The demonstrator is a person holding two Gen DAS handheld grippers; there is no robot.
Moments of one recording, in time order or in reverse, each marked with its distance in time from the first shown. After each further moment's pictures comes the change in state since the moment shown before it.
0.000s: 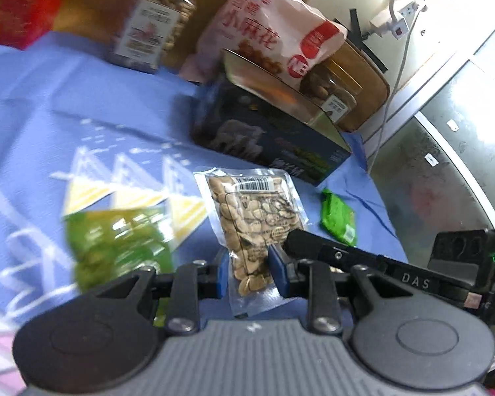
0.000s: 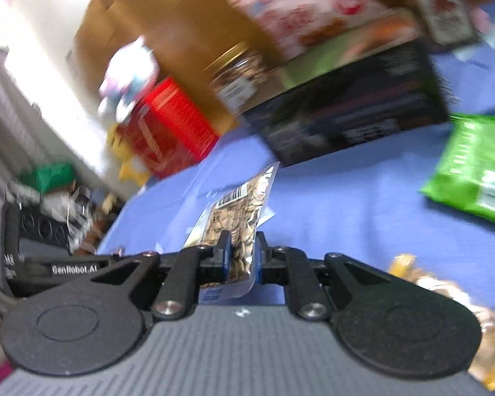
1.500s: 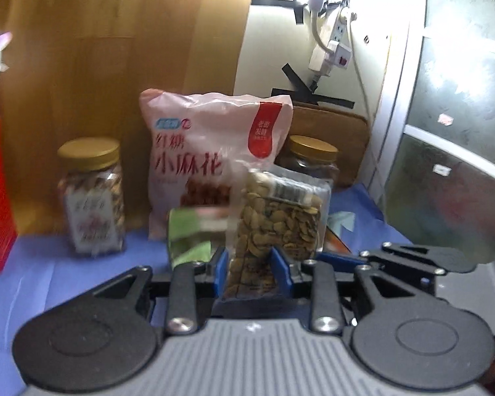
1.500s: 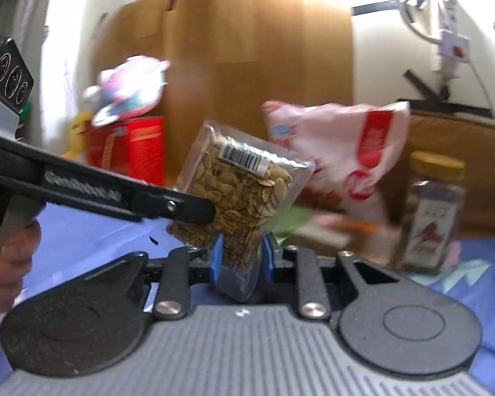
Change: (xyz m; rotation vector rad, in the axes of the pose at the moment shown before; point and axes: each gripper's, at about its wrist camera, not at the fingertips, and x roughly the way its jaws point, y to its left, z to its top) left arm 0.040 -0.094 0.103 0.444 -0.251 0.144; right arm 0.013 0.028 0.062 -0.555 -0.288 -0.337
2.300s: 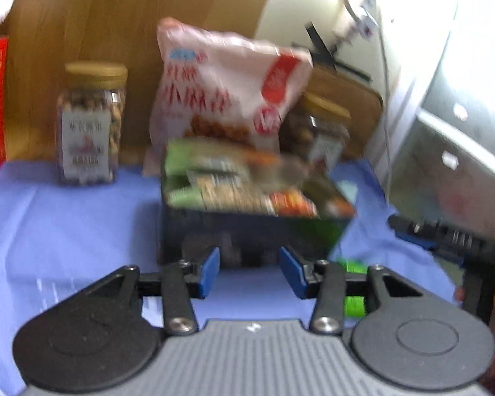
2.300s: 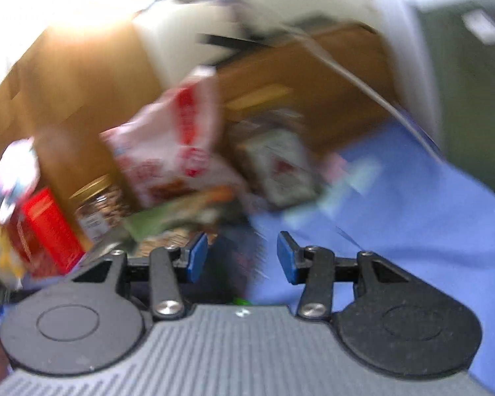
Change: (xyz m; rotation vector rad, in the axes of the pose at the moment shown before) left arm 0.006 0.007 -0.055 -0.143 0.118 -0.039; right arm -0.067 -0.126 -0.052 0.561 0.030 -0.240
